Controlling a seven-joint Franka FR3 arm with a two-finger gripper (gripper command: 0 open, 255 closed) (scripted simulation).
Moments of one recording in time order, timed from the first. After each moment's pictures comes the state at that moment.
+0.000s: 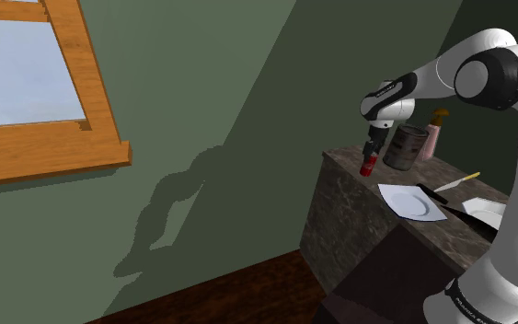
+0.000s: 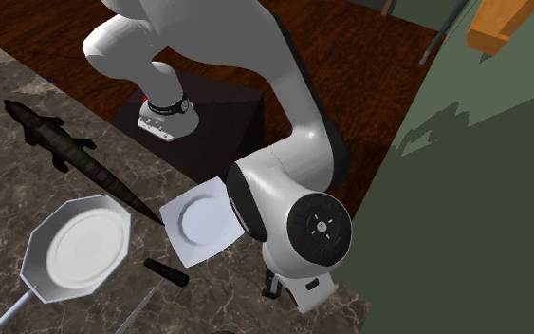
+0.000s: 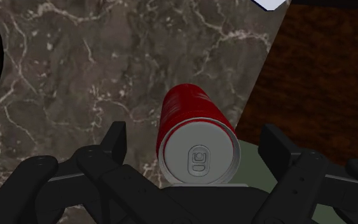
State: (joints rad) arm -0.25 0.43 -0.41 -1.90 0.12 2.21 -0.74
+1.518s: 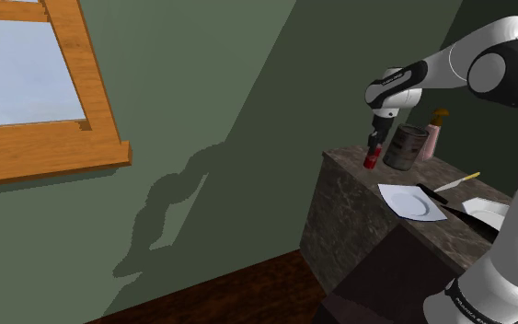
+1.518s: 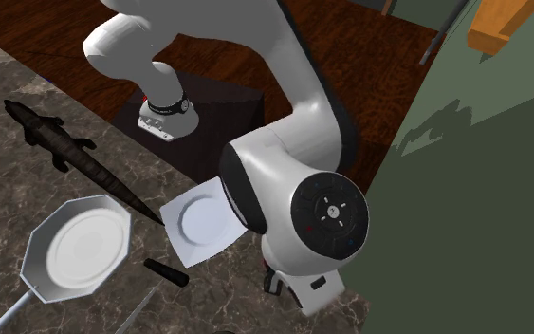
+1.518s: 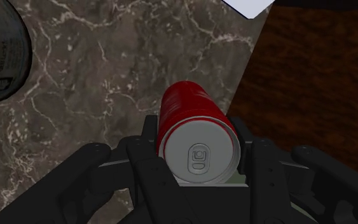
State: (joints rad) arm -0.23 0.36 -0.42 -1.87 0.09 2.12 -0.73
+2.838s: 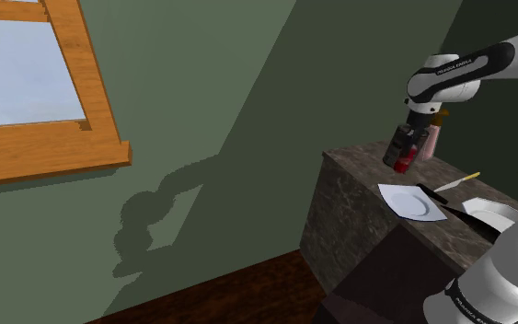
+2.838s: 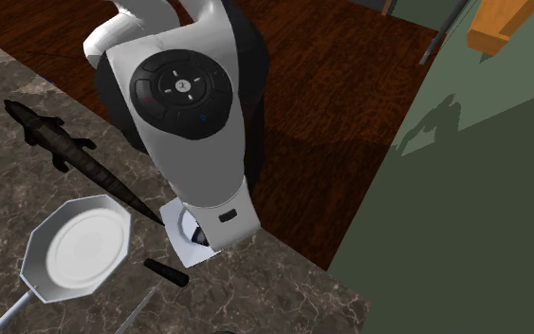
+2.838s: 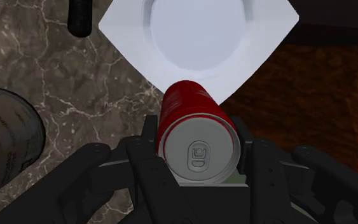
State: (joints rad) arm -0.22 -0.10 -0.48 -2.24 -0.14 2.07 -0.67
